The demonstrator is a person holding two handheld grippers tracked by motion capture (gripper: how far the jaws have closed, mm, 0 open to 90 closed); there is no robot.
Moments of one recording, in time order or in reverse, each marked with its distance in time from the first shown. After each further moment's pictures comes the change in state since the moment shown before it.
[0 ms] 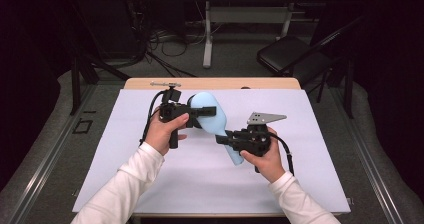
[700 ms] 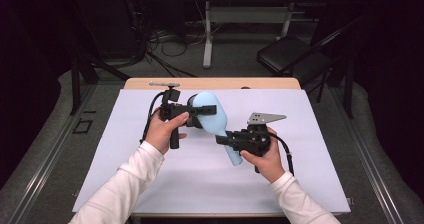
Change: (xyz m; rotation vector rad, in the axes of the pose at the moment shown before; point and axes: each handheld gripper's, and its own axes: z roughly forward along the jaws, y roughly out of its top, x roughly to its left) left arm 0.003 -0.001 0.000 -0.018 -0.035 -0.076; right arm -0.002 -0.001 0.000 0.003 0.013 0.014
